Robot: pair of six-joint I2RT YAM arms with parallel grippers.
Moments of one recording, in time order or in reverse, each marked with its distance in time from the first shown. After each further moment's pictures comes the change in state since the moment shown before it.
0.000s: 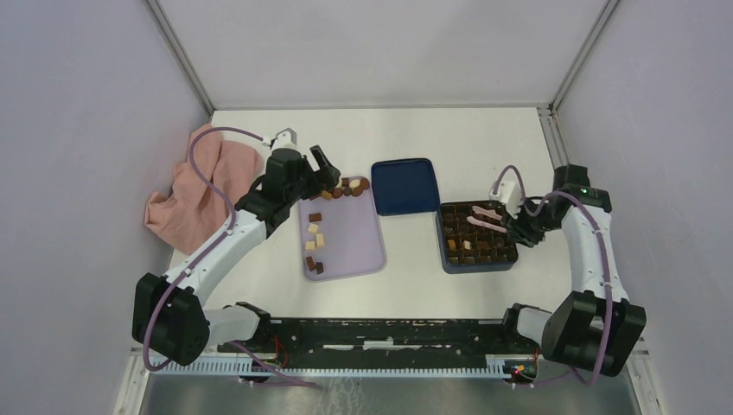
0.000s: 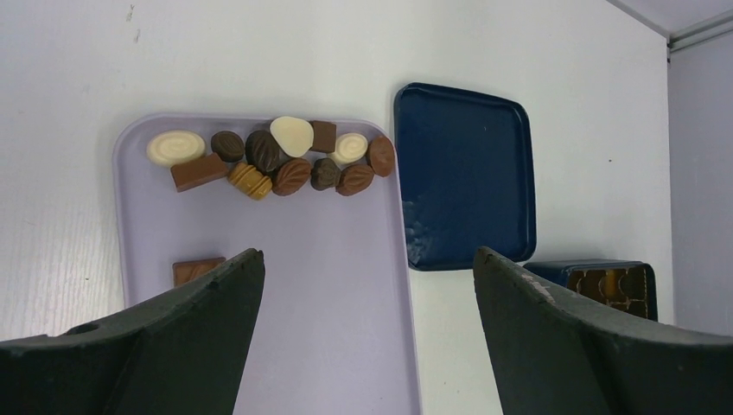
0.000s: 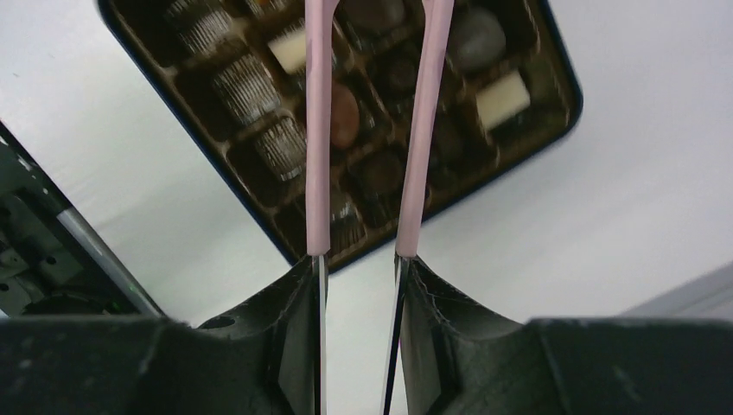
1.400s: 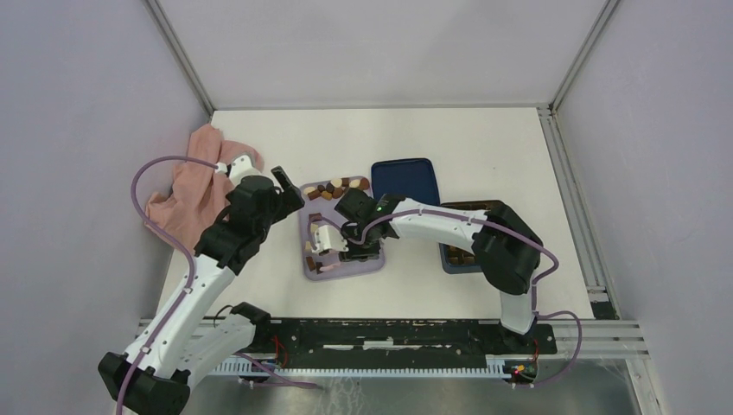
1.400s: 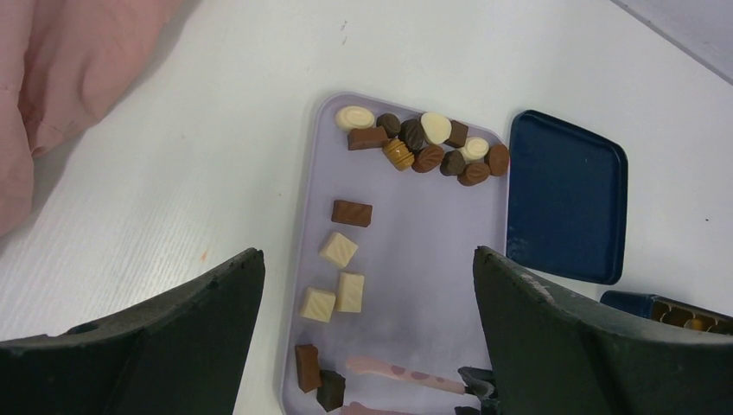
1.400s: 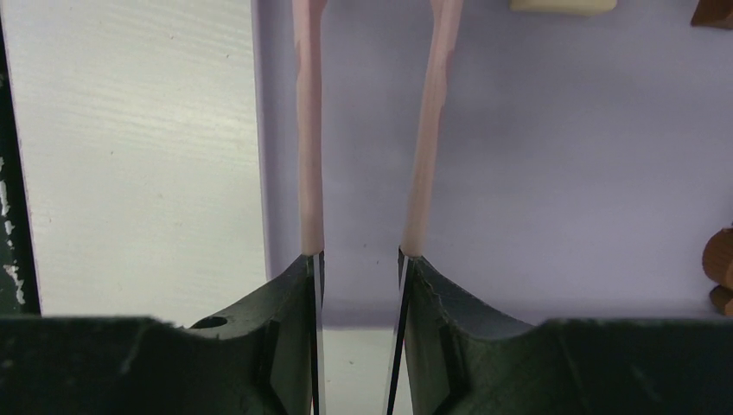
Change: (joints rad) left arm 0.000 -0.378 -0.042 -0.391 -0.292 -0.016; right arm 1.352 0.703 0.411 0.491 0.270 0.575
